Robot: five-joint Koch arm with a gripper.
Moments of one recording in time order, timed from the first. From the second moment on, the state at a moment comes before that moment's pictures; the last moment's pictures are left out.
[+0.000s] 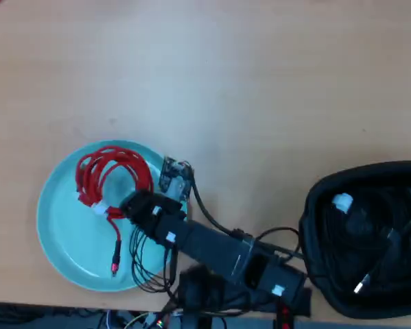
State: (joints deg) arm 18.2 116.2 130.7 30.8 27.0
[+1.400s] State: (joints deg) arm 14.2 108.7 153.5 -7.5 27.9
